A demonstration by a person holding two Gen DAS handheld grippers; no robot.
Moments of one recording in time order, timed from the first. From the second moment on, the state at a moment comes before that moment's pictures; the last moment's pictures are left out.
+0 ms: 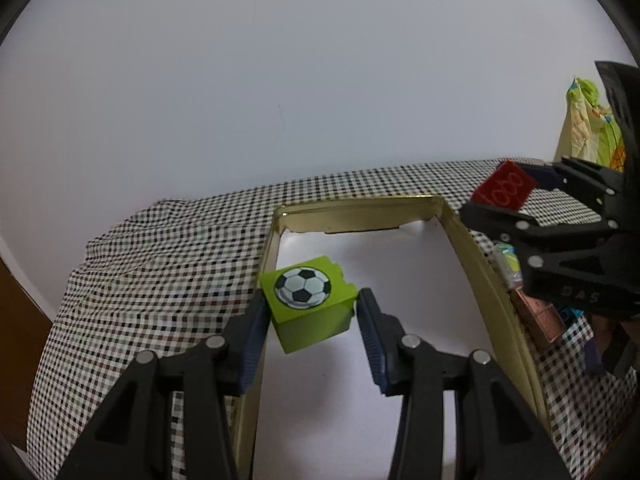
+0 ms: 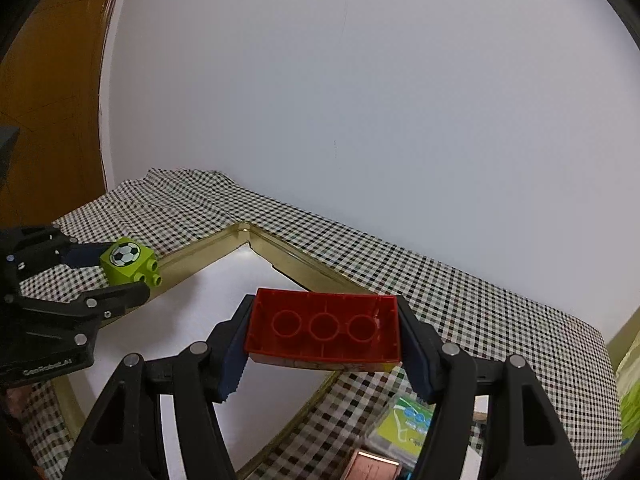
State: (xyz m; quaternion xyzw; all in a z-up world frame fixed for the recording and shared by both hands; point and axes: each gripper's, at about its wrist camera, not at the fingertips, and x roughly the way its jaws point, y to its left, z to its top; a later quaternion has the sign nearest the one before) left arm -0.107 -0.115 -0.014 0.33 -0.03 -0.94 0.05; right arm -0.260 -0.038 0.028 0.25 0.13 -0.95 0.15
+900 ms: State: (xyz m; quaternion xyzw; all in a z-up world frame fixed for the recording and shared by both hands) left arm -0.201 -0.128 -0.026 0.46 -0.04 -0.89 0.03; right arm -0.343 -0.060 -0.016 0.38 0.13 -0.90 0.14
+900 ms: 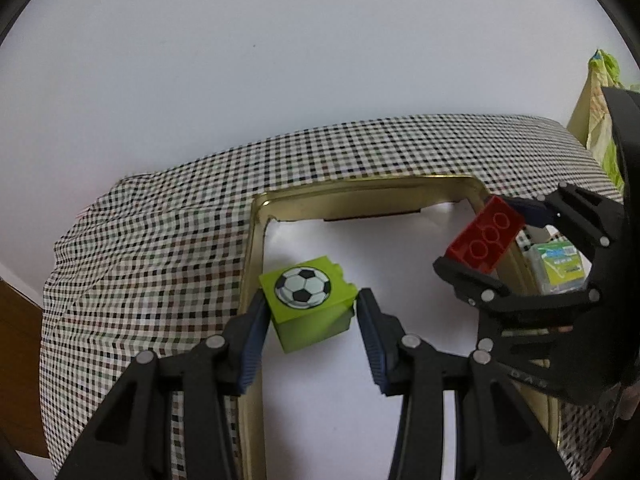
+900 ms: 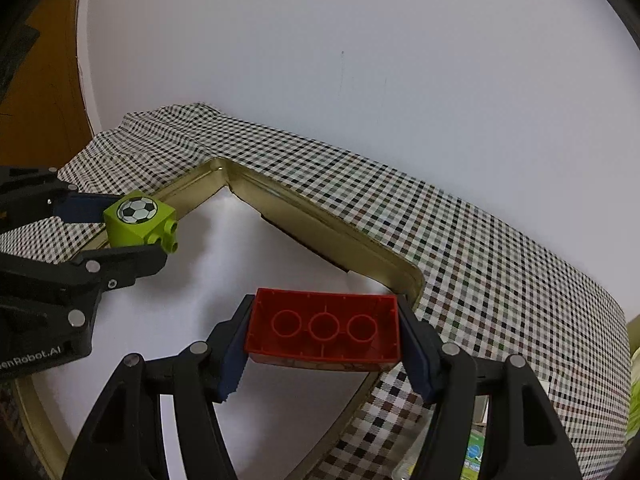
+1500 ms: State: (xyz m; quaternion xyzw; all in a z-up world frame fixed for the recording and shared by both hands) left arm -0.159 -0.136 -0.002 0.38 0.01 -0.92 0.05; right arm -0.312 -0.039 0.010 0.34 0.10 -0.92 0.14
